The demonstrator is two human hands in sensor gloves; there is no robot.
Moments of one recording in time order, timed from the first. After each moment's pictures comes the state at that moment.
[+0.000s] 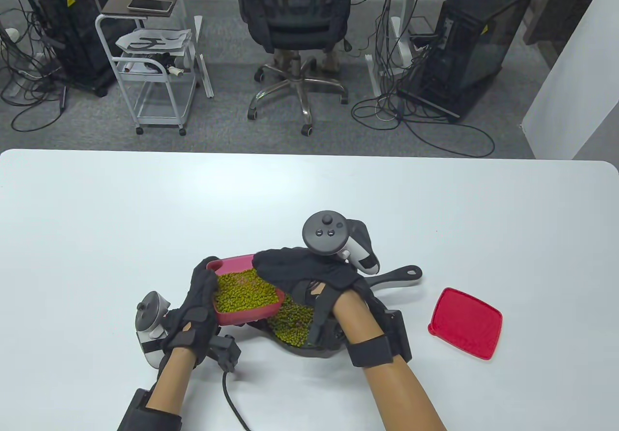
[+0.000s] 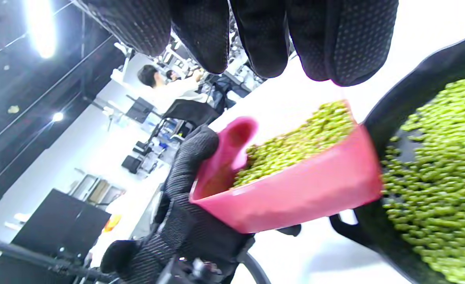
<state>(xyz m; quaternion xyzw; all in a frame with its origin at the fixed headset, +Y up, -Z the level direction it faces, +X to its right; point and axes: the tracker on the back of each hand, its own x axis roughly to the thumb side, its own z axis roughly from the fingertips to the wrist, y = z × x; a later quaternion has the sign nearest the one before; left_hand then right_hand) -0.244 -0.781 -0.291 -0.09 0.05 0.79 0.60 -0.003 -0.619 -0.341 0.25 0.24 0.86 0.38</state>
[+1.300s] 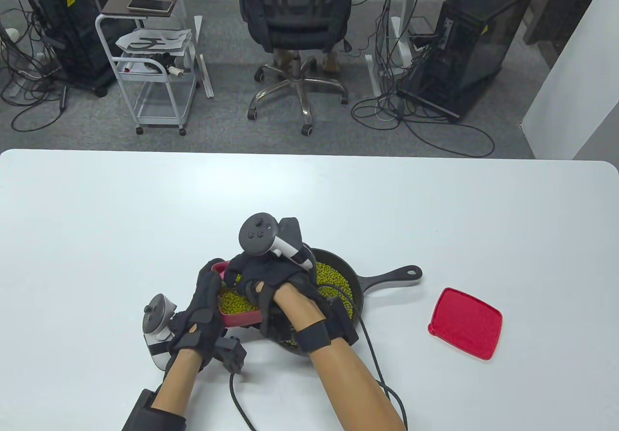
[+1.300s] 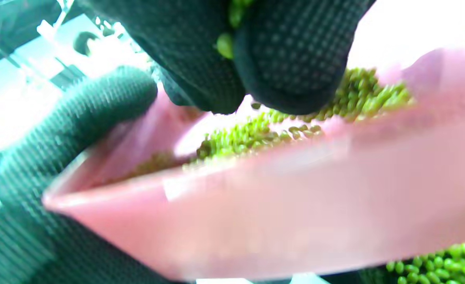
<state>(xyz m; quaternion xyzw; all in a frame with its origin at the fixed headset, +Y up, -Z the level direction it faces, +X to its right) -0.235 -0.788 -0.290 -0.09 0.06 0.80 0.59 -0.063 -0.645 -0.366 0.18 0.22 0.92 0.26</state>
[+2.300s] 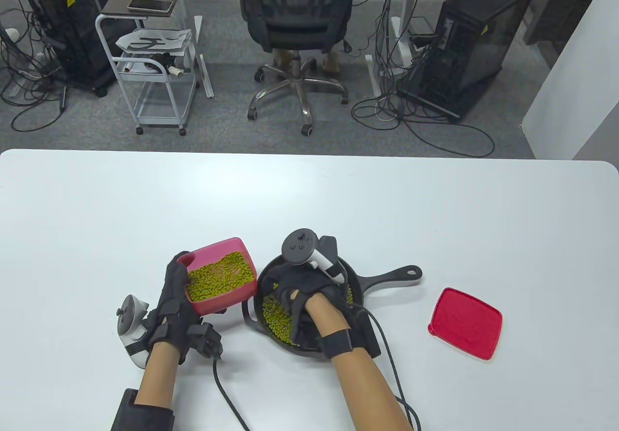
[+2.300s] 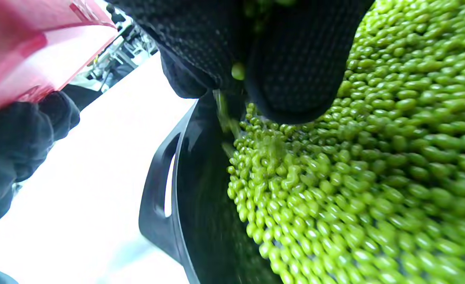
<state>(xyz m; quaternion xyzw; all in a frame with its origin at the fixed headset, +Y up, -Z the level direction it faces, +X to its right) -0.277 -0.782 -0.294 -0.04 0.09 0.84 0.53 -0.017 -0.729 -0.381 0.10 0.26 0.92 0.28</state>
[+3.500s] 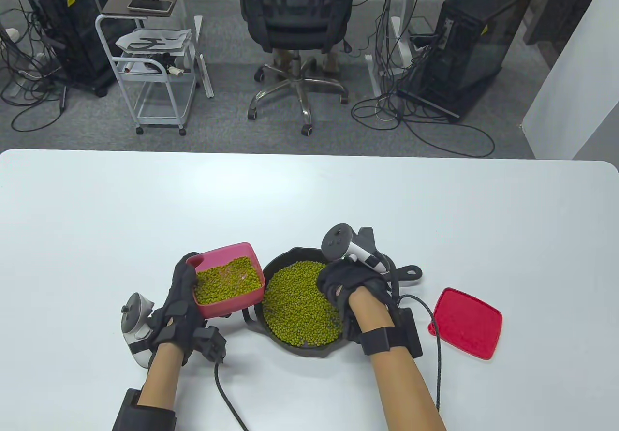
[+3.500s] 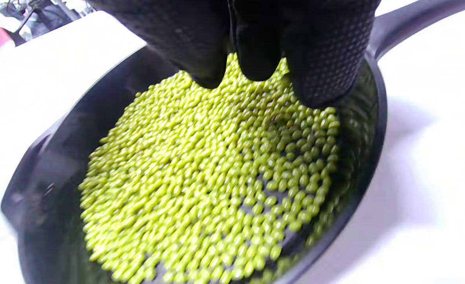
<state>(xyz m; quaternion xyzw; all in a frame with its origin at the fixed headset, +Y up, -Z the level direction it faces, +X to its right) -0.269 -0.781 -0.294 -0.06 0.07 0.82 0.56 0.063 -0.712 -0.378 0.06 0.33 0.93 0.16</state>
